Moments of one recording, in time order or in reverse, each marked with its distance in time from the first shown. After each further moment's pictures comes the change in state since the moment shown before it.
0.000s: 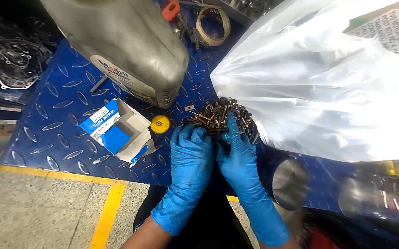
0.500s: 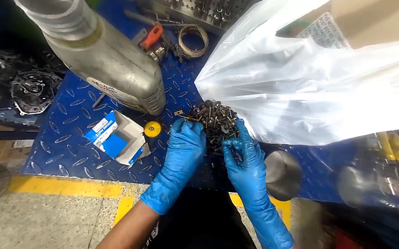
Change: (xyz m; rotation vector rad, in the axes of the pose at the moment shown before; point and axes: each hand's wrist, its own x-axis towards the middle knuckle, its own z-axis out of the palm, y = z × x) left_hand 0.026 -0.002 -0.012 0.184 -0.095 0.331; right_hand -0.029 0.033 -0.018 0.215 0.340 -0.124
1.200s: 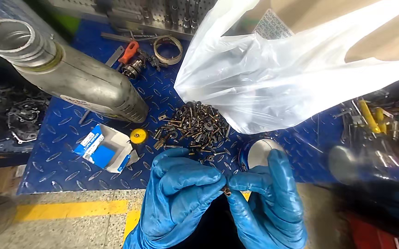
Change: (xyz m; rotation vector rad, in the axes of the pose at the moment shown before) left_hand -0.035 0.042 -0.076 -0.870 0.458 0.224; right_hand -0.043 -0.047 -0.065 0.535 0.272 -0.215
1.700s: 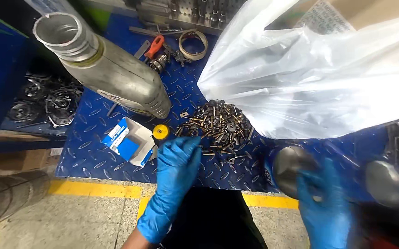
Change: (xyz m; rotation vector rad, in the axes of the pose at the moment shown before) left_hand -0.042 -0.069 -0.012 0.675 -0.220 -0.443; right_hand -0.044 0.086 -0.099 -0.788 -0.080 0.410
